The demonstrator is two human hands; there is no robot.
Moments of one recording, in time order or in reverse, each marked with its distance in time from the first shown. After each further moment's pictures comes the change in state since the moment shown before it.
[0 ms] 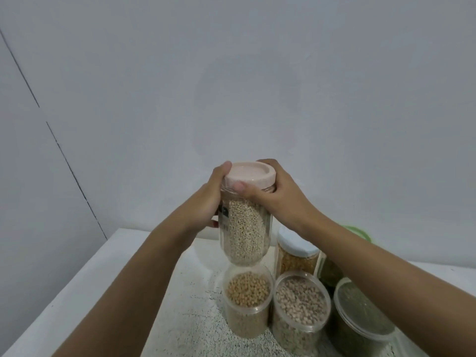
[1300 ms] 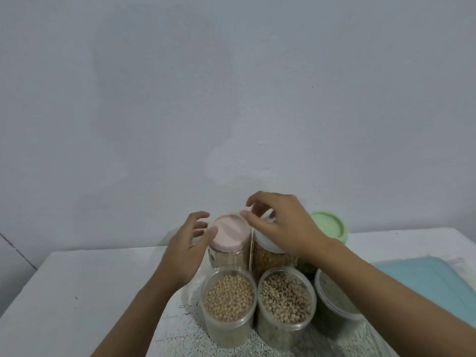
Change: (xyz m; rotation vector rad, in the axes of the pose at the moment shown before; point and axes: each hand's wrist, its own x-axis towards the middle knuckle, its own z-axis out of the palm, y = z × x) left_hand 0.058 -0.110 0.009 0.192 -0.025 0.160; right_hand -0.009 0.071 -0.036 -0.771 0.065 -0.012
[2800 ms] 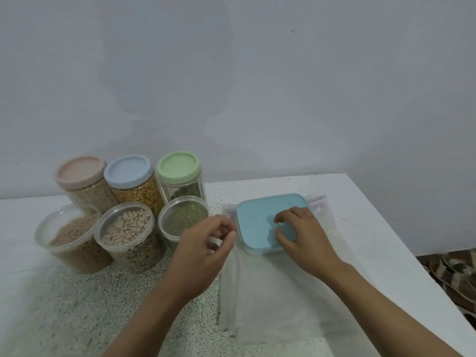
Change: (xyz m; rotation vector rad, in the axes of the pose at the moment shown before) left_hand -0.122 0.097 0.306 0.088 -0.067 0.313; right_hand -0.268 0.252 -0.122 -0.142 0.056 0.225
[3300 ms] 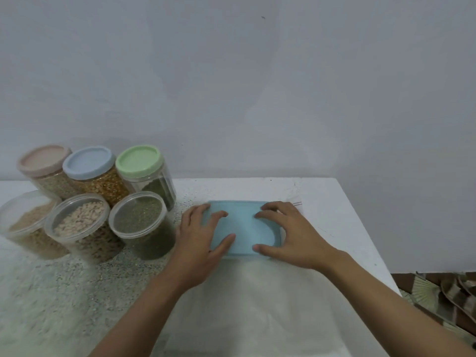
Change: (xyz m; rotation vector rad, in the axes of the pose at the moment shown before) left_hand 0.032 -0.022 0.104 0.506 -0.053 -0.149; right_hand 0.024 0.081 -0.047 0.114 -0.303 -0.170
